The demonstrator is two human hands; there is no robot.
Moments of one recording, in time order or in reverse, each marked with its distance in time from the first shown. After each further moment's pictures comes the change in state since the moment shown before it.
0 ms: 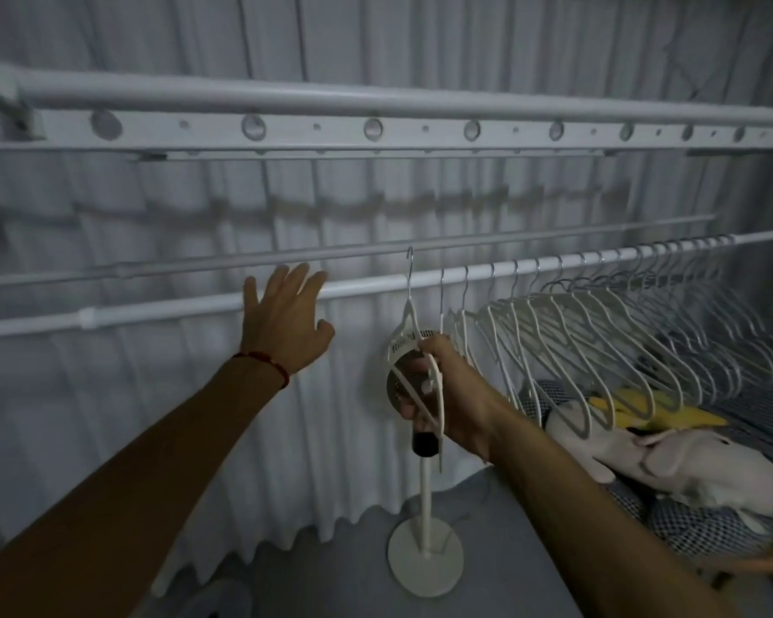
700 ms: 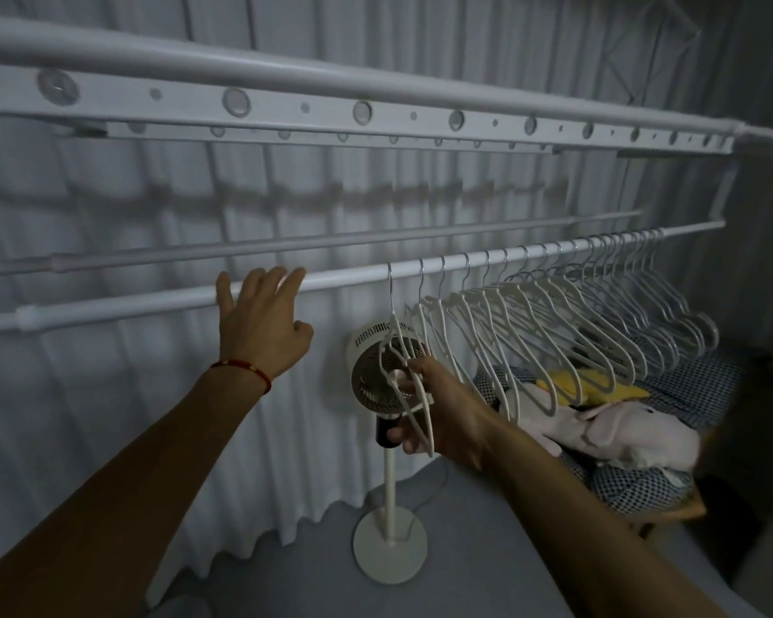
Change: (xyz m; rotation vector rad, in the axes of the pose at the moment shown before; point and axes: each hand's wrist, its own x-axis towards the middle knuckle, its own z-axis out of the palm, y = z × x) left_hand 0.004 -0.012 0.026 -0.059 0.105 0.059; right_hand -0.004 0.022 0.009 -0.035 0.110 0.087
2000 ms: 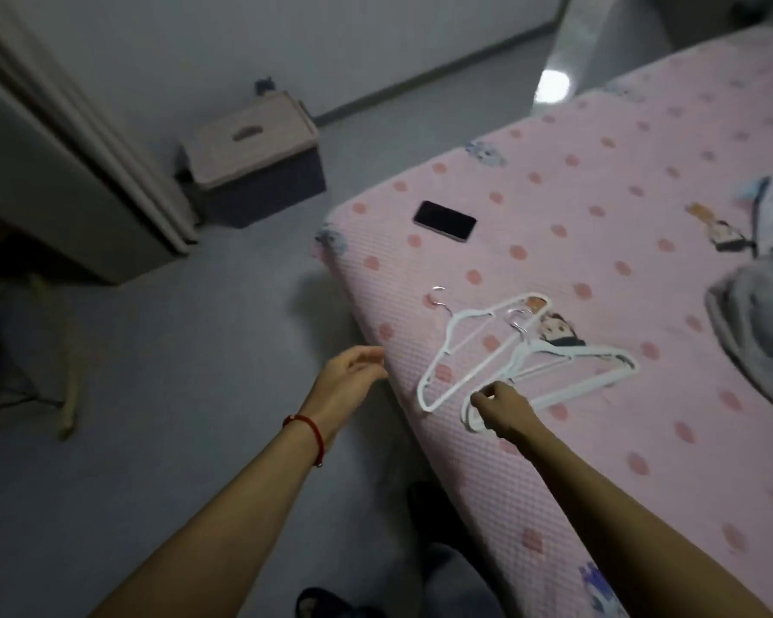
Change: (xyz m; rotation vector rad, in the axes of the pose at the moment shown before) left_hand -0.692 0.824 -0.268 -1.007 -1.929 0.590; right_hand -0.918 0.588 -0.253 0.317 1.481 0.910
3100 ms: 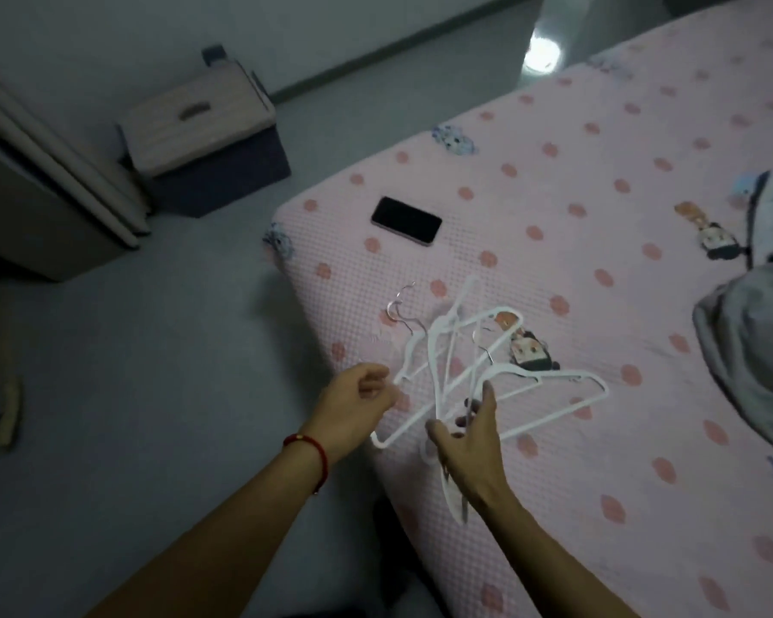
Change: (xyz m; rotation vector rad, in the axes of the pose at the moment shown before) left_hand 0.094 0.006 0.120 0.134 -0.135 -0.040; right_hand 0.053 0.060 -0.008 0.515 0.257 -0.140
